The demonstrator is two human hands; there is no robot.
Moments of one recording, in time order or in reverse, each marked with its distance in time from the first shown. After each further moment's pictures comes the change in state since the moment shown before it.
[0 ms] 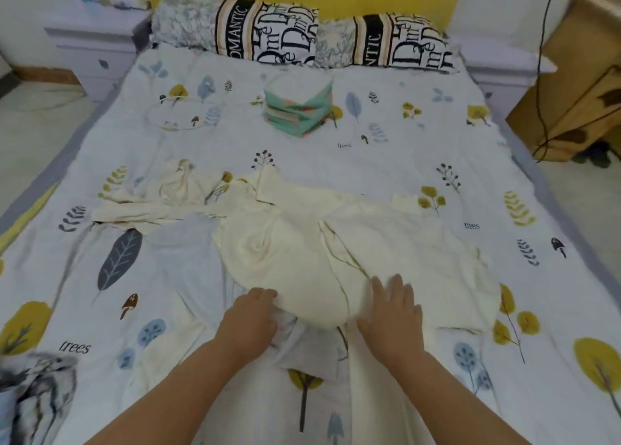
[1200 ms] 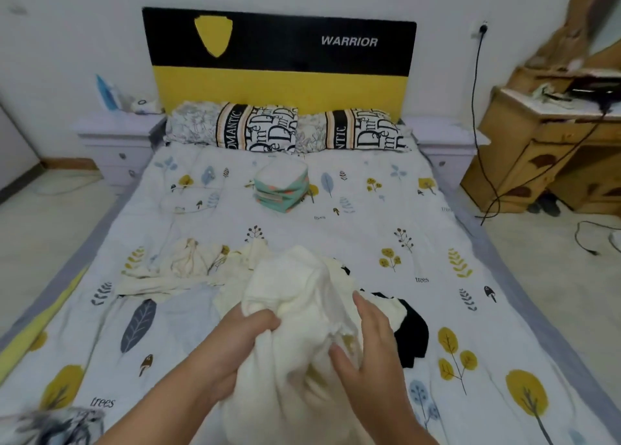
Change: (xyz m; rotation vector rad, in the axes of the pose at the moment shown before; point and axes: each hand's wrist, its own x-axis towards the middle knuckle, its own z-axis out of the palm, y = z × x) left_hand -0.132 0.135 -0.176 -1.392 -0.051 -0.115; right_hand -0.148 -0.012 -0.168 0.827 0.388 -0.281
